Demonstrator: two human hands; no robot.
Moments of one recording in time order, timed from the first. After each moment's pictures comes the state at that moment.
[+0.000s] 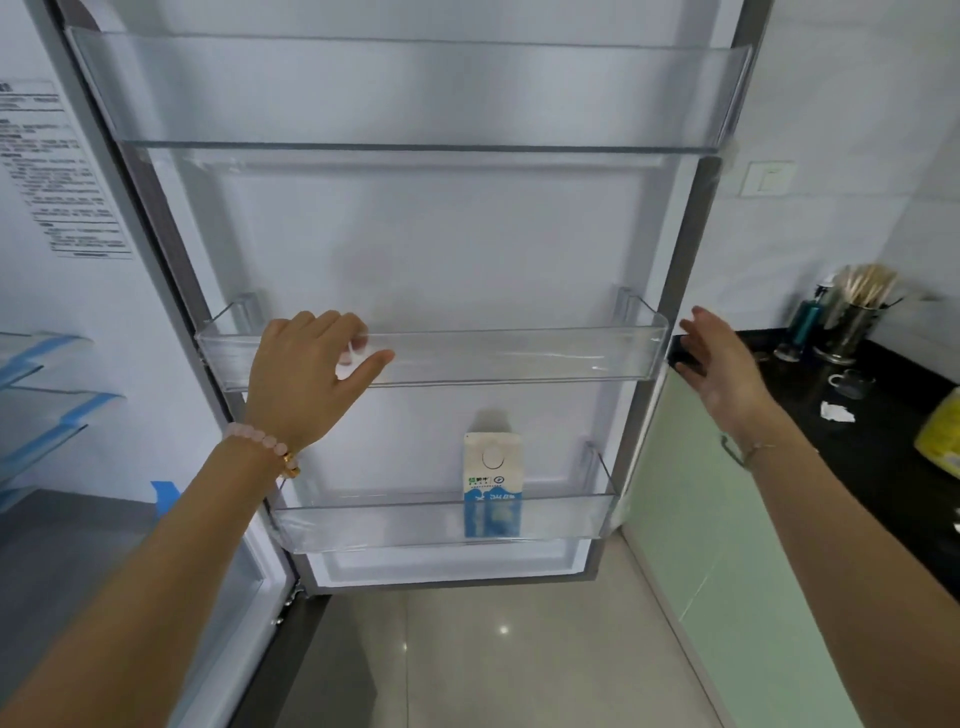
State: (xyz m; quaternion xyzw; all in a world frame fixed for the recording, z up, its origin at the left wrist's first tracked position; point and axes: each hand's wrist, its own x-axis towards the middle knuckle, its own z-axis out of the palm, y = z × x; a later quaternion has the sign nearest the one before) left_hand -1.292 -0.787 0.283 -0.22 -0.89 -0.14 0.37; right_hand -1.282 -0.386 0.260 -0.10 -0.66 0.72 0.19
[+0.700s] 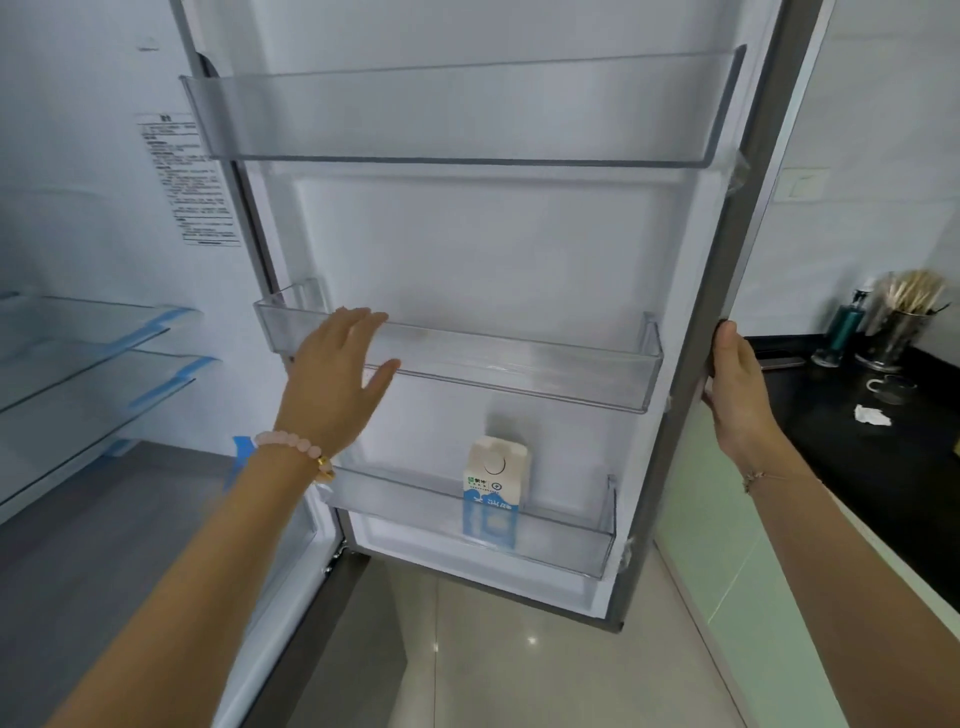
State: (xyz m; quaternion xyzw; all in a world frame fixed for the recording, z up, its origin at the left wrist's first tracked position) left_hand -1.206 -0.805 0.274 -0.16 -0.92 -0.15 0.32; right_hand -1.213 -0.418 0.244 -0.09 -0.69 0.68 0.22
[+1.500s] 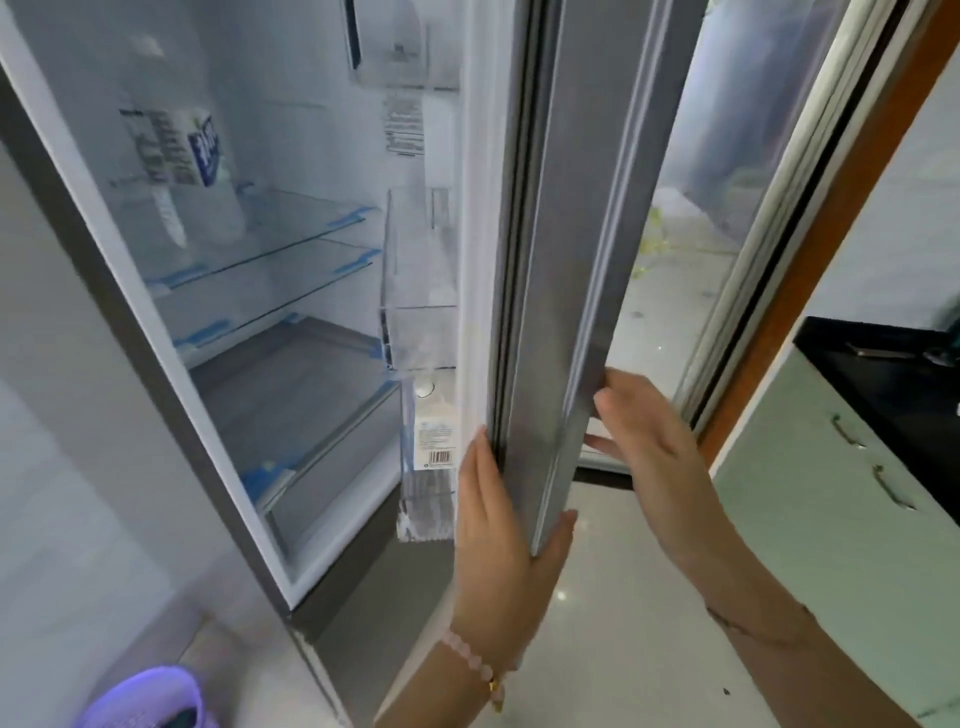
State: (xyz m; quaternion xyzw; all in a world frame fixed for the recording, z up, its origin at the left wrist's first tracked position) left_hand -0.896 -0.748 0.167 0.00 -0.85 -0.46 0.27; right_hand -0.939 -0.633 0.247 0.19 -0.73 0.65 0.07
